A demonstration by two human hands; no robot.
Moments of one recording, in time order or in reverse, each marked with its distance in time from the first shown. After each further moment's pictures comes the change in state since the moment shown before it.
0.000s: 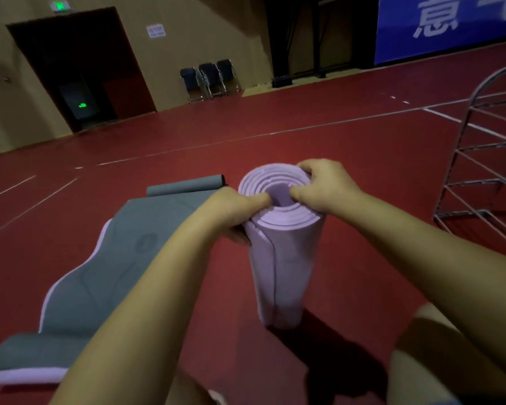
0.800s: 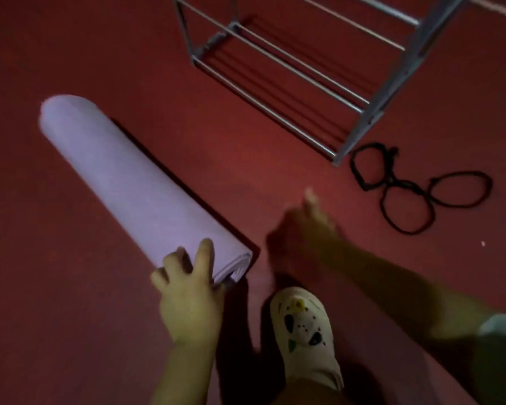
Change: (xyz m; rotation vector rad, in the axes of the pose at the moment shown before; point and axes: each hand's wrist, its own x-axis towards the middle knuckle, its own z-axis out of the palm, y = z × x) left_hand 0.144 -0.123 0.451 0.648 -0.278 0.651; right_hand -0.233 0.498 0.140 0.081 0.176 1.325
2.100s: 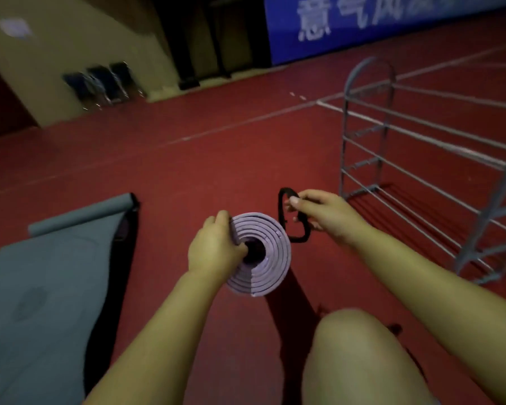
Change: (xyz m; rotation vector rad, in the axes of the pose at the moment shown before) left_hand -0.112 -0.019 -0.297 -0.041 0.346 -0.250; right_hand -0.255 -0.281 -0.146 0.468 -0.572 -0.781
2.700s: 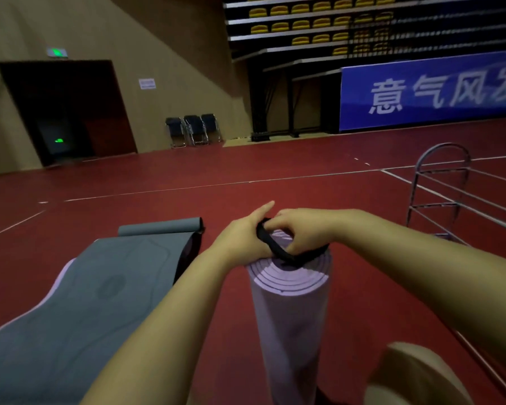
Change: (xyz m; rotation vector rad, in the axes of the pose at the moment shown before) left_hand -0.057 -0.043 -0.143 -0.249 0.002 0.162; right_hand -0.028 -0.155 0.121 -1.189 -0.662 -0.619
